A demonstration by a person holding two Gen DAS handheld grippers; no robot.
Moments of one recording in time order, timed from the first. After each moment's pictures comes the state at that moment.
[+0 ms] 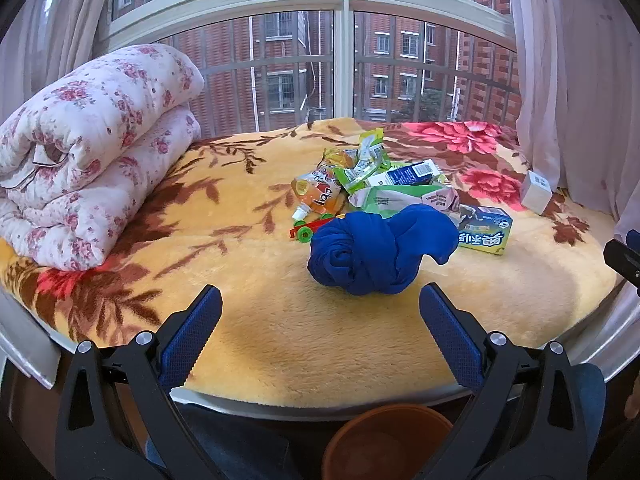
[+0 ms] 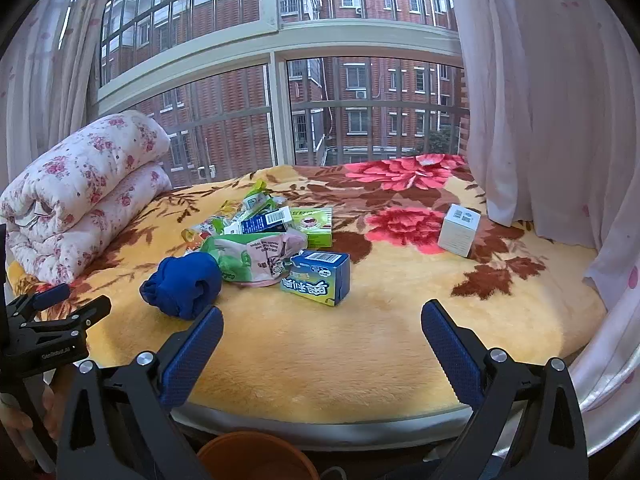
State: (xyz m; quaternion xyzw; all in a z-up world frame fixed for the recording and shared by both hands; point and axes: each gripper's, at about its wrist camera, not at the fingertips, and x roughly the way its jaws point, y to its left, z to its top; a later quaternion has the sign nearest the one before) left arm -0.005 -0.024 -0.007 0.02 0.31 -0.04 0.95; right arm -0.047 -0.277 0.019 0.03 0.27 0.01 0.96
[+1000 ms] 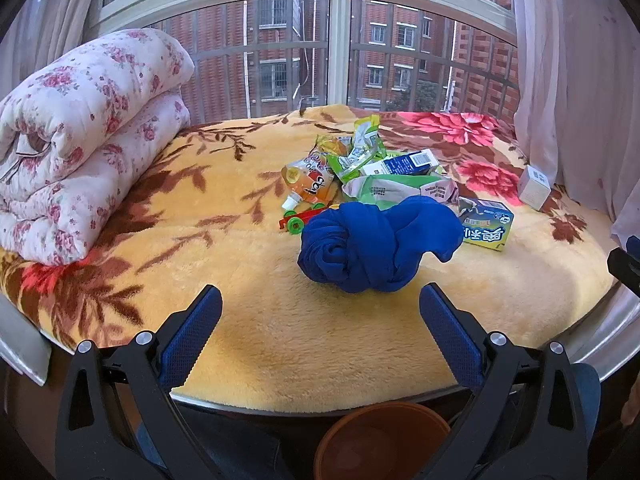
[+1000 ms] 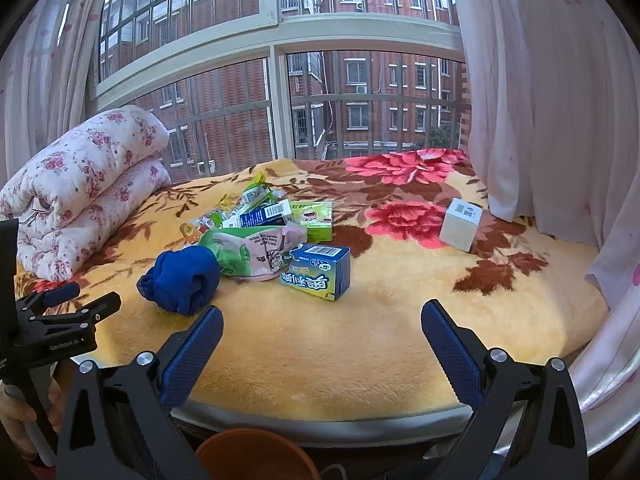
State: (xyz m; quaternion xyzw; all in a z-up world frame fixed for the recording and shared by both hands) left arm 0.012 -0.024 -0.017 0.01 0.33 -0.06 0.94; right arm -0.043 -0.276 0.015 0.03 0.28 0.01 0.96
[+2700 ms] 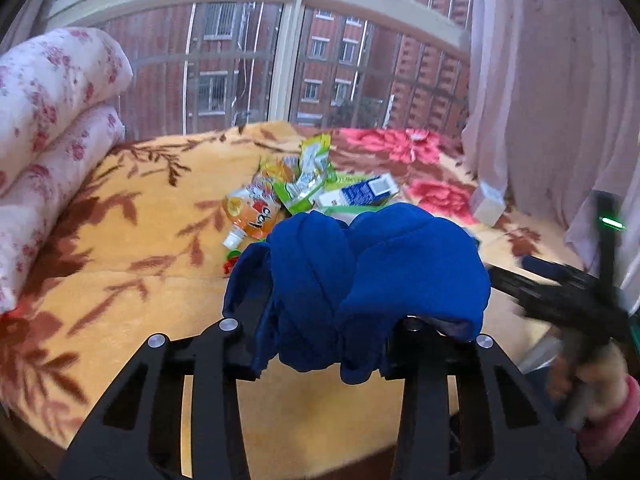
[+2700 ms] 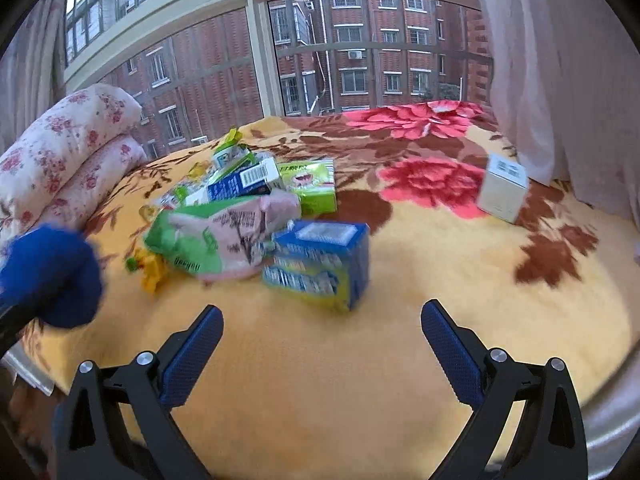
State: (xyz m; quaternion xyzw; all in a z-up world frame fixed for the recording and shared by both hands) left arm 0.053 -0.015 -0.015 -0.02 0.29 -0.19 0.94; right arm 0.072 -0.266 -0.045 0.06 0.34 0.00 0.94
